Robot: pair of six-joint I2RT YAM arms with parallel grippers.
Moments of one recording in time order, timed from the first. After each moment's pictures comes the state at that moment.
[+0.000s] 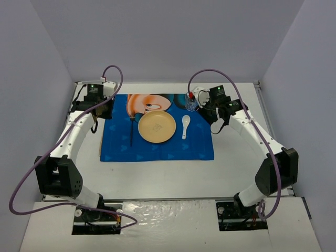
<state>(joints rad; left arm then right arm) -0.11 1.50 1.36 -0.67 0.00 0.15 0.36 1.52 1.33 -0.68 0.01 -0.53</state>
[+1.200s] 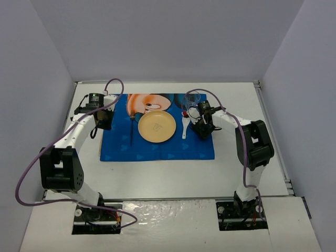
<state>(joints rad) -0.05 1.56 1.22 -0.65 0.07 0.19 0.34 1.90 1.23 -0.59 -0.07 -0.48</state>
